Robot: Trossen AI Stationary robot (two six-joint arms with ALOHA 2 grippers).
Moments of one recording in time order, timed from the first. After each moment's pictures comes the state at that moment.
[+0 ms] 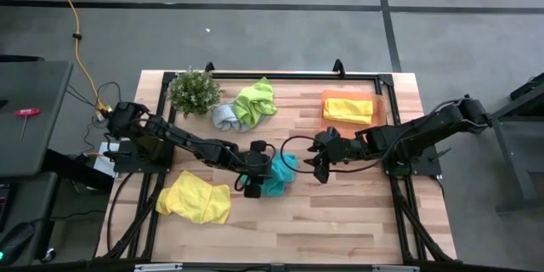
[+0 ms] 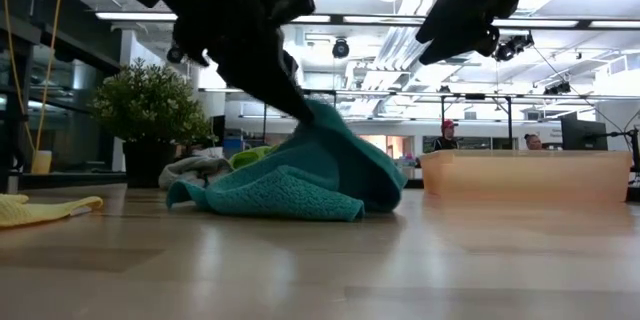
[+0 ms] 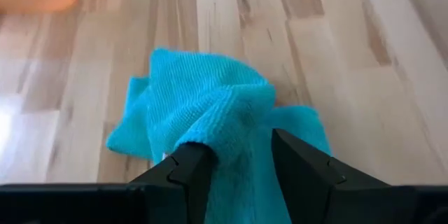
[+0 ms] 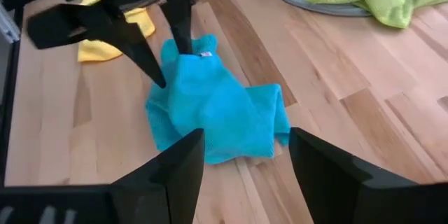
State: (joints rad) left arm -0.10 1.70 0.95 -0.04 -0.14 -0.04; right arm 0.24 1.26 0.87 -0.35 0.29 0.54
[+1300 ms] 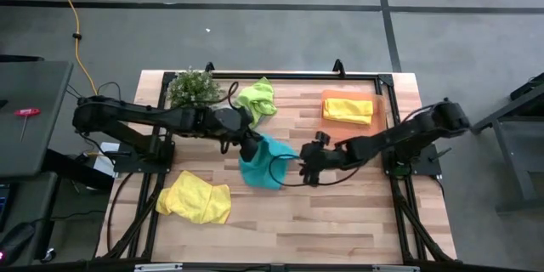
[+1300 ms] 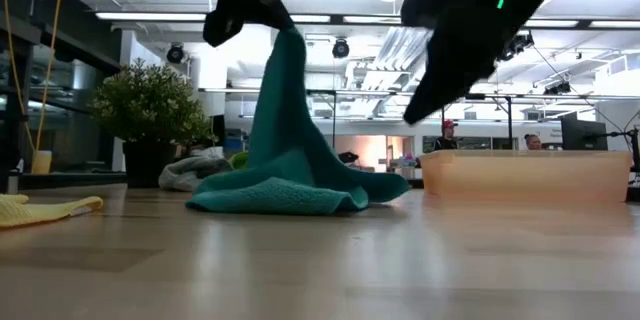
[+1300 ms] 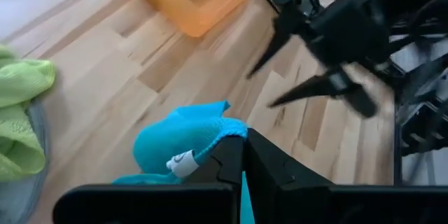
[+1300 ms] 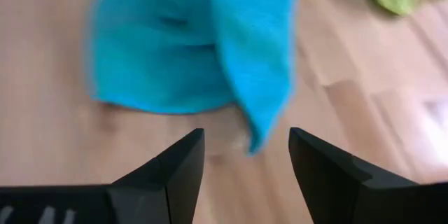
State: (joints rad) left arm 0.10 1.33 1.02 -0.35 -0.13 -0.62; right arm 0.23 1.53 0.87 -0.29 0.40 0.38
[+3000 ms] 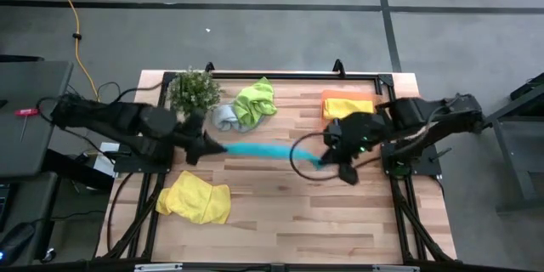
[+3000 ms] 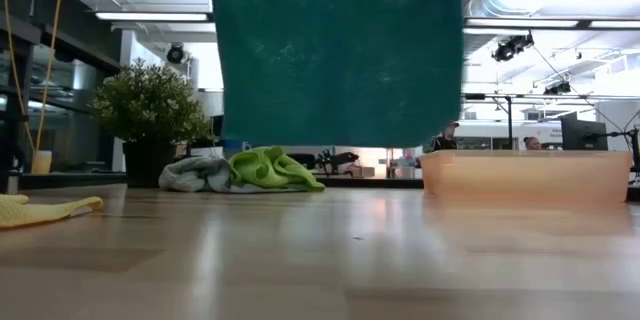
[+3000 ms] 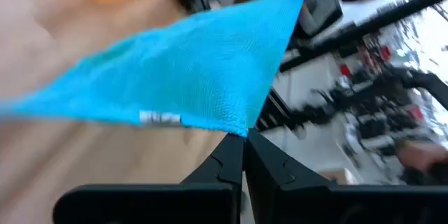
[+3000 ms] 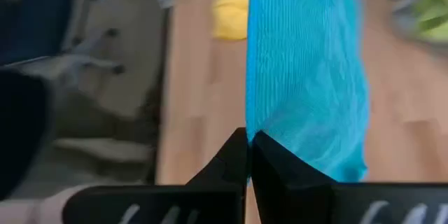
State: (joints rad) left arm -0.16 0.91 1.02 -0.54 -0.09 -1.00; right arm 0.28 1.35 1.60 -1.04 -0.08 0.42
